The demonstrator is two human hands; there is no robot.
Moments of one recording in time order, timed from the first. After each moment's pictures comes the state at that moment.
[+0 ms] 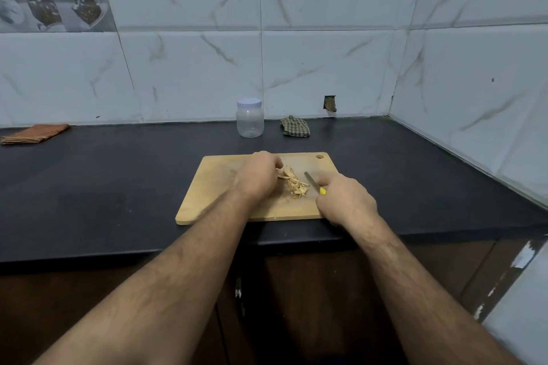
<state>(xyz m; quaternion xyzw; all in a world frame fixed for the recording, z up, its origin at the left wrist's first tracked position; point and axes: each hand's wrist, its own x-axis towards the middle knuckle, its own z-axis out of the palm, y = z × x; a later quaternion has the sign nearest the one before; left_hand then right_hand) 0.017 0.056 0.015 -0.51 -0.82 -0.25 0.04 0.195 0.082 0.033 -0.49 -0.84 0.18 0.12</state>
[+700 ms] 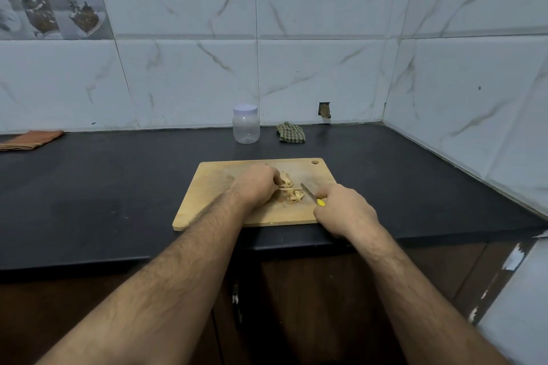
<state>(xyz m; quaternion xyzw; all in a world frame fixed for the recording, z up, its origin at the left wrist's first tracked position) 0.011 0.058 0.013 -0.57 -0.81 -0.15 0.02 0.205 0.073 0.036 -0.48 -0.85 0.19 0.09</state>
